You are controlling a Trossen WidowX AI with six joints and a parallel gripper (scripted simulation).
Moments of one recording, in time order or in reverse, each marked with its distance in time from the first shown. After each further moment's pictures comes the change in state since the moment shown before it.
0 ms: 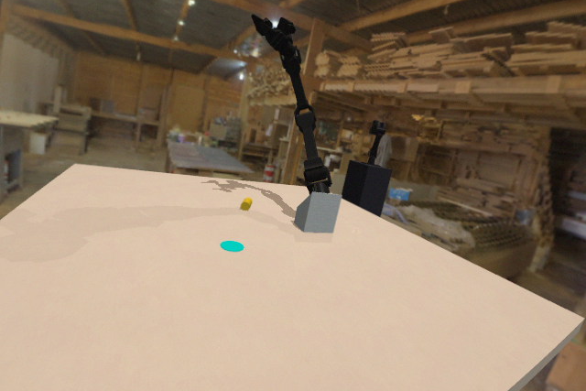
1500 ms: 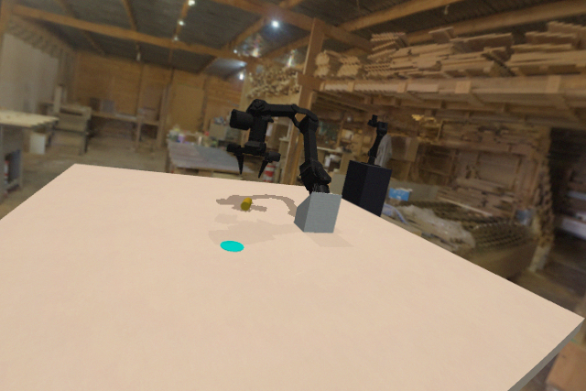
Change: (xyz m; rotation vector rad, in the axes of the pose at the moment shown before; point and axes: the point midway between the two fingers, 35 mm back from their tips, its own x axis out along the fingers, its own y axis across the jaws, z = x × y) arm -0.135 0.323 -0.369 -0.101 1.446 1.081
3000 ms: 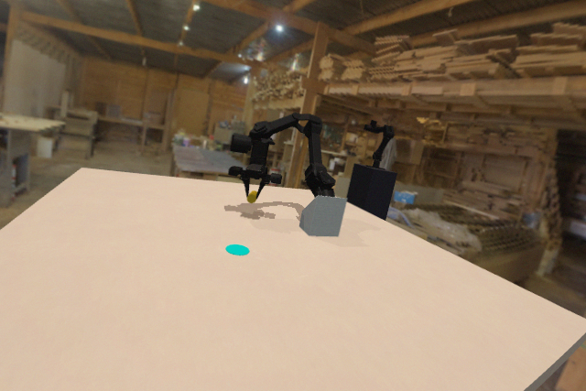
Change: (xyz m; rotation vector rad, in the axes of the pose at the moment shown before) arm 0.067 0.001 0.002 -0.008 0.003 0.014
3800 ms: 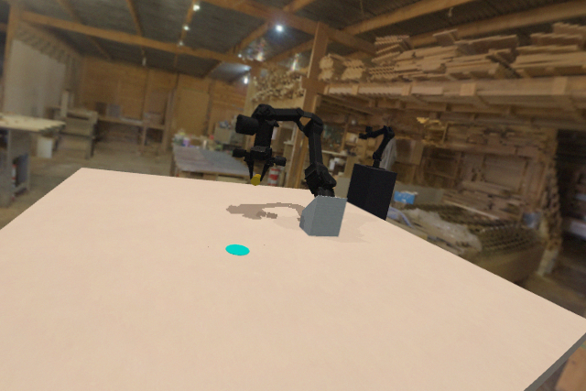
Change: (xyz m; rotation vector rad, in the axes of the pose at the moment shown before) arm -0.064 0.003 -0.004 0.002 0.011 -0.009
